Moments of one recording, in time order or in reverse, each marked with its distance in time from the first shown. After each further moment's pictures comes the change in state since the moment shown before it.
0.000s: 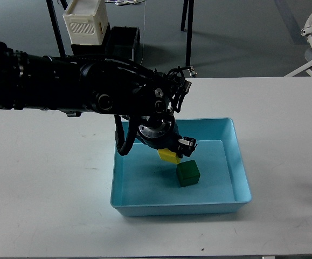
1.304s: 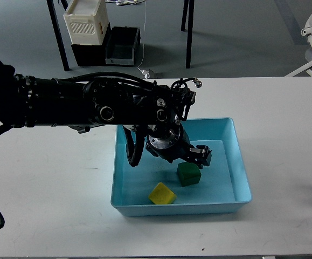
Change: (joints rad) left arm 0.144 0.000 -0.146 0.063 0.070 0.000 0.000; right arm -0.007 0.003 -0.002 0.002 -0.052 0.000 0.001
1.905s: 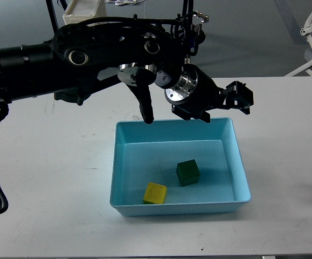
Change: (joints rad) left arm 0.029 0.181 -0.475 0.030 -0.104 0.000 0.000; right arm 0.001 0.002 0.010 0.001 0.000 0.000 0.000
